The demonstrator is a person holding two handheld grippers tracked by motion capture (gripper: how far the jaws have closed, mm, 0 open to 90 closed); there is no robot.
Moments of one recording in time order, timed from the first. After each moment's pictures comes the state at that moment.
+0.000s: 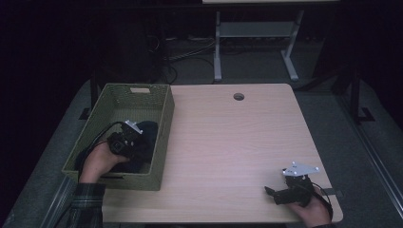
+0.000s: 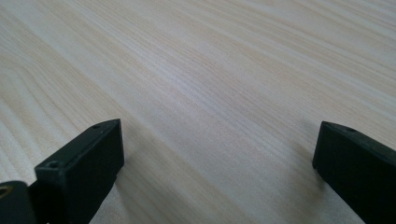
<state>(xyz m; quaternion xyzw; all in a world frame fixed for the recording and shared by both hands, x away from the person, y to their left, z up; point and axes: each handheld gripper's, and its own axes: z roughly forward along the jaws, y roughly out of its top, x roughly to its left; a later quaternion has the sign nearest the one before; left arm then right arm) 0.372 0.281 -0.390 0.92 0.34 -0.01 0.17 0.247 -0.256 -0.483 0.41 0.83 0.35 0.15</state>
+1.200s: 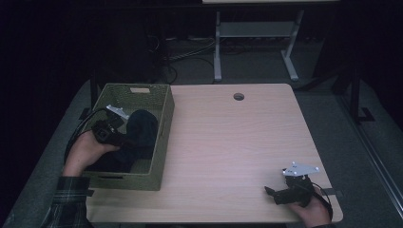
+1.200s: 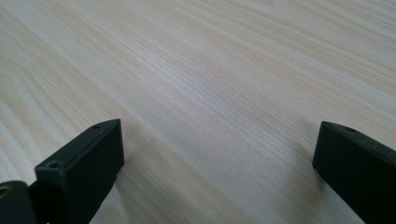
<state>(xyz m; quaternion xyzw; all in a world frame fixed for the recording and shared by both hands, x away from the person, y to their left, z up) 0.371 0.302 -0.330 0.91 0.35 0.01 0.23 0.247 -0.256 -0.483 0.41 0.83 0.35 0.15</state>
